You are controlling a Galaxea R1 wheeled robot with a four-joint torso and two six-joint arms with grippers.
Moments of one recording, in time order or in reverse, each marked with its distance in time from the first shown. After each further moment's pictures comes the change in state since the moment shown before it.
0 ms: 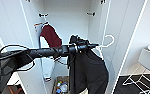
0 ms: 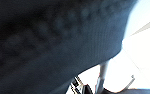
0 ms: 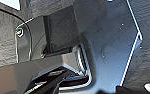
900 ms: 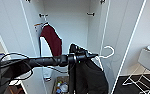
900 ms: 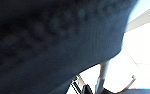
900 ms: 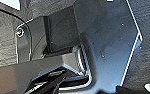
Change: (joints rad) left arm 0.146 -0.056 0.110 0.001 -0.003 0.122; right arm 0.001 0.000 0.000 0.000 0.000 0.000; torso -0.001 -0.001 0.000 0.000
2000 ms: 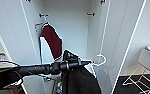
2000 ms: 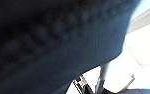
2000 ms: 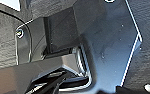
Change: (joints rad) left arm 0.093 -0.129 0.103 0.000 -0.010 0.090; right arm 0.000 0.000 0.000 0.000 0.009 0.000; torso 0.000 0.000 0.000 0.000
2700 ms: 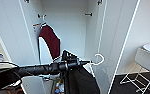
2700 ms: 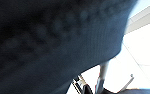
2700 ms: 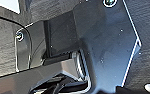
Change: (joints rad) left arm 0.007 -0.013 -0.014 0.000 -0.021 -0.007; right arm 0.012 -0.003 0.000 0.001 0.008 0.000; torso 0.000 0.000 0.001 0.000
